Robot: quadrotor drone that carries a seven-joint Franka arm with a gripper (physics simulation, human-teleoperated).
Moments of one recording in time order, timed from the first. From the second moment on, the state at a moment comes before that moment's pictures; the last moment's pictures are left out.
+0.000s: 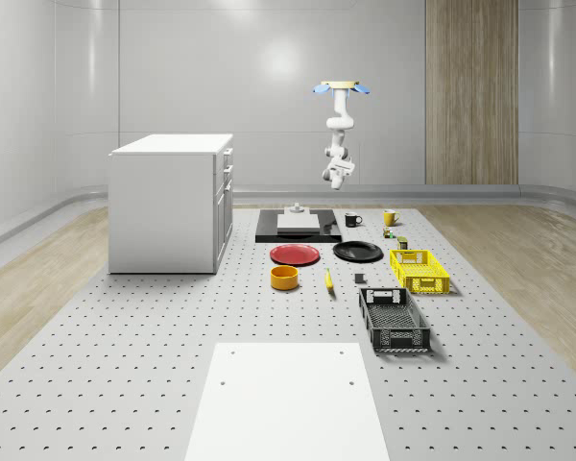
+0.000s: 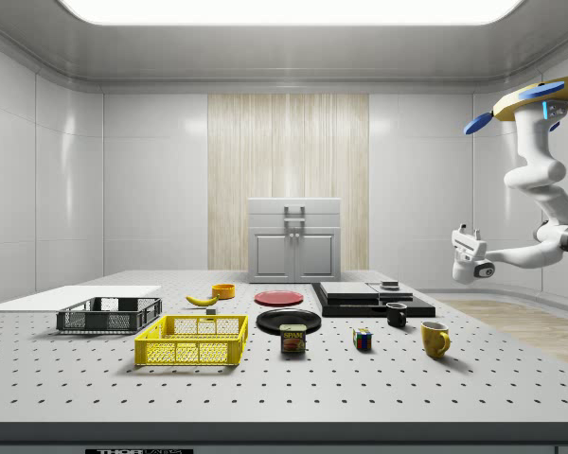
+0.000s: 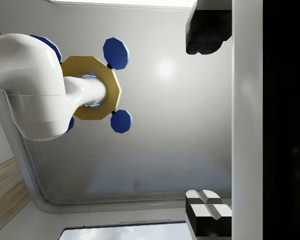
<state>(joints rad) -0.06 -0.73 0.18 -2.08 -0.24 1.40 0.81</state>
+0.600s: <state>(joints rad) -0.35 -0.84 0.82 -2.56 -1.28 1.42 1.07</state>
